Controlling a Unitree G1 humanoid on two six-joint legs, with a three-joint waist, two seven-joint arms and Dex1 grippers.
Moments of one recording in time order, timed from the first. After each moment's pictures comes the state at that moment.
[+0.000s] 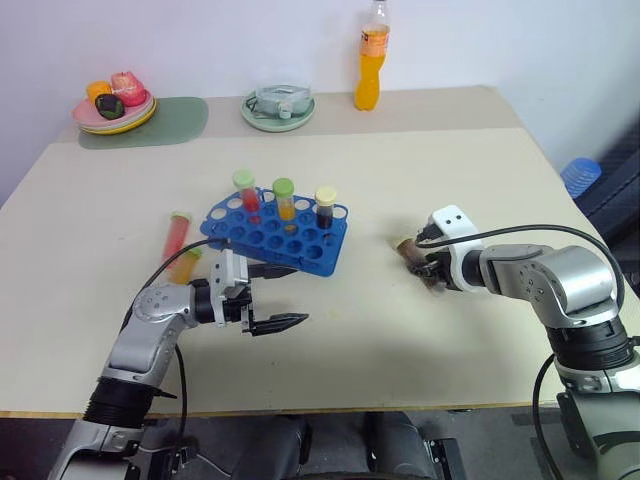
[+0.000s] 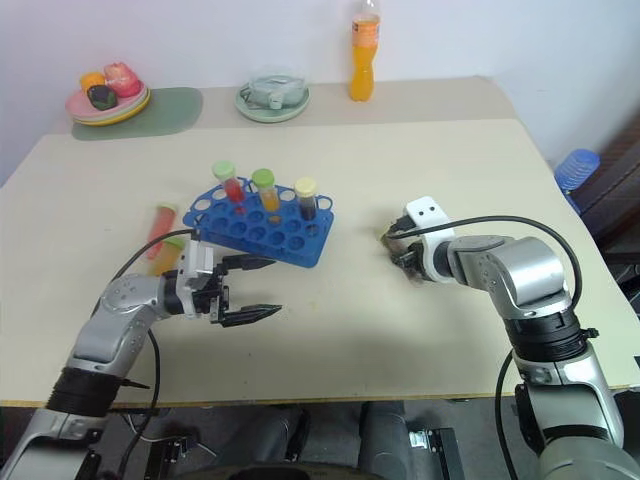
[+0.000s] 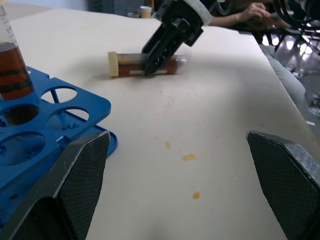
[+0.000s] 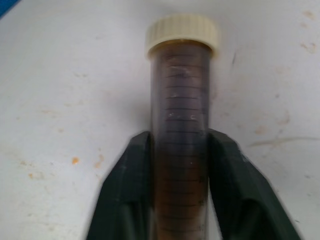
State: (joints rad) left arm -0.23 0.51 -0.07 0.00 -0.42 0.09 -1.22; right arm -0.56 -0.69 0.09 -0.20 0.49 1.36 0.39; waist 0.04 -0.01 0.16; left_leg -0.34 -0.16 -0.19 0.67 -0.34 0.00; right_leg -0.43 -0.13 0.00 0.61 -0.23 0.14
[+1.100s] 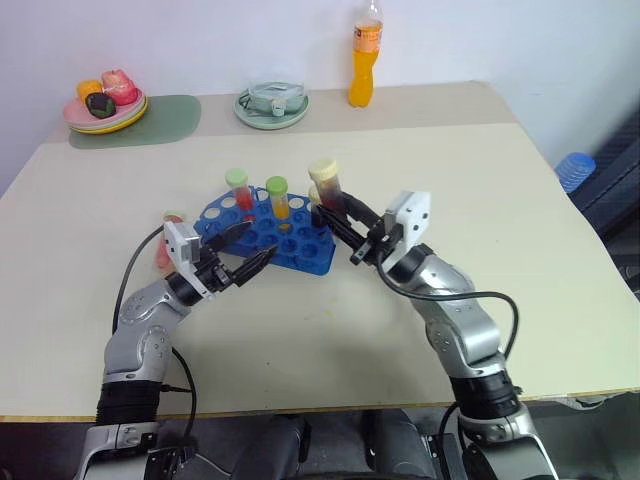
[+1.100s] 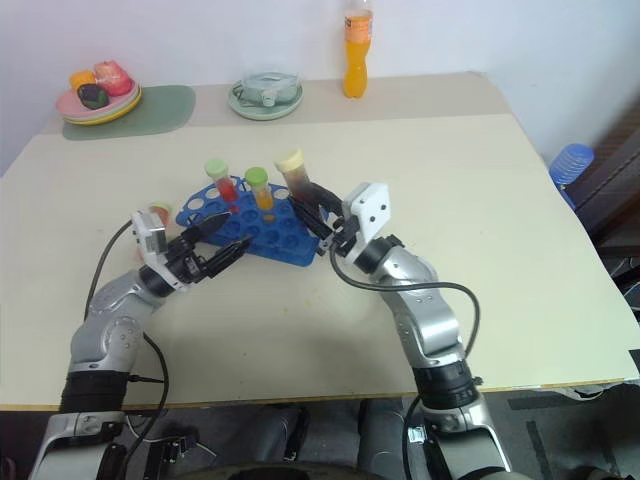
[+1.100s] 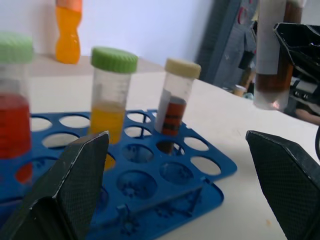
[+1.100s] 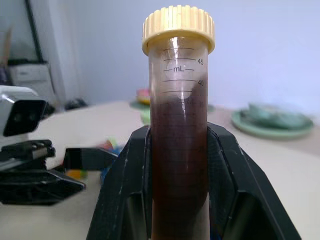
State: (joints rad) left arm -0.23 0.38 0.19 0.06 -0.59 0.16 -0.95; right arm -0.36 -0.11 0.15 -0.15 0.30 0.09 0.56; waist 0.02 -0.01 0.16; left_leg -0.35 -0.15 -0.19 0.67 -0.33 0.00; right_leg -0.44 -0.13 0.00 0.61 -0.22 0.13
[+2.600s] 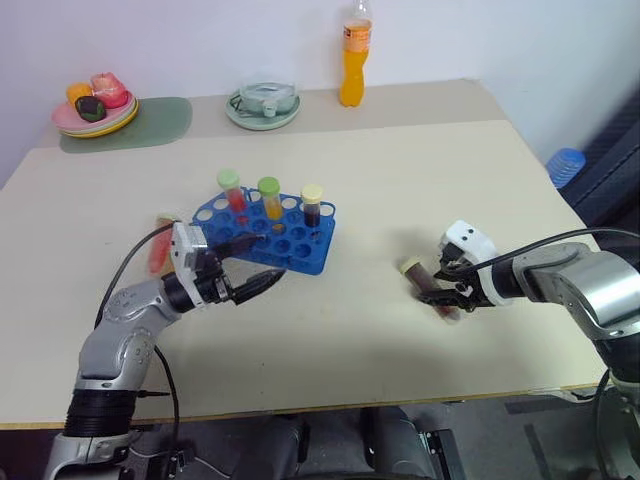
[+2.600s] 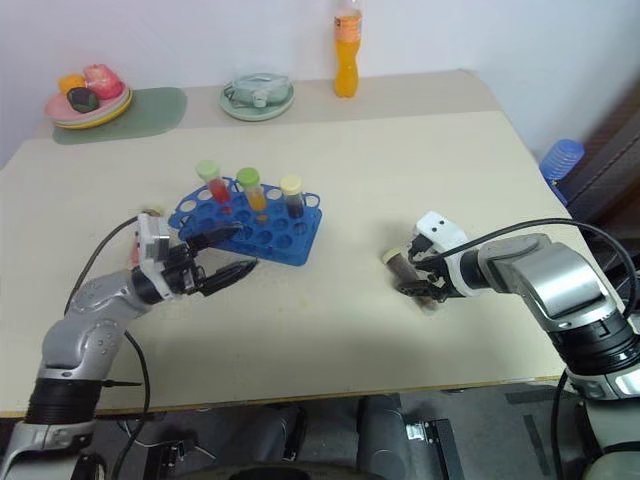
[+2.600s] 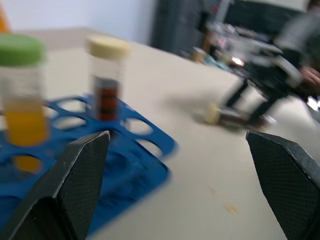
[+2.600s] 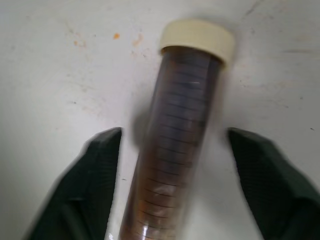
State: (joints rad) left arm -0.17 0.55 0.10 -0.11 -0.61 0.29 -1.07; right arm -0.53 -0.95 0.20 -0.23 0.45 1.24 0.81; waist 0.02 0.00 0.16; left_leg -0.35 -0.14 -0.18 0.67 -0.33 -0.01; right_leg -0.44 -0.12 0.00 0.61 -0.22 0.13
